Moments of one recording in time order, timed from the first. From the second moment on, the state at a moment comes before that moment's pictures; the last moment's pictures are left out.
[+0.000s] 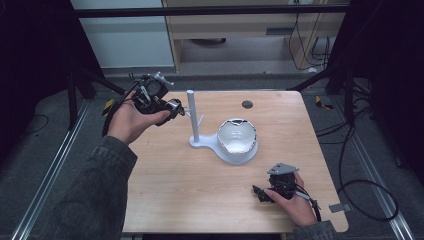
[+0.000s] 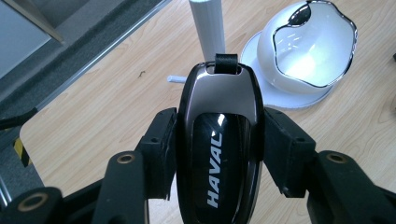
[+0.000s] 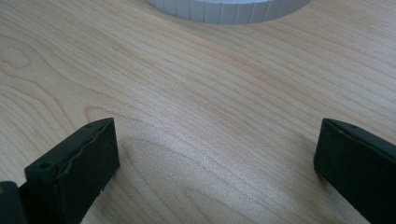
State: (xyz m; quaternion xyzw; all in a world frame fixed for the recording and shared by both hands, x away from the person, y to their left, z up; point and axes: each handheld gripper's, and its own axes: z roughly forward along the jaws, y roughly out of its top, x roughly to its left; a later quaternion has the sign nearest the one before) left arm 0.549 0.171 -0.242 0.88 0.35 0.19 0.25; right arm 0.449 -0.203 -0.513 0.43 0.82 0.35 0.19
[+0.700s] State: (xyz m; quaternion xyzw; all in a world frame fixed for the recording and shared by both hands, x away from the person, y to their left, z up) left arm 0.557 0.166 -0.246 0.88 0.35 0.20 0.26; right arm 0.449 -0.203 -0.513 0.43 0.82 0.34 0.19
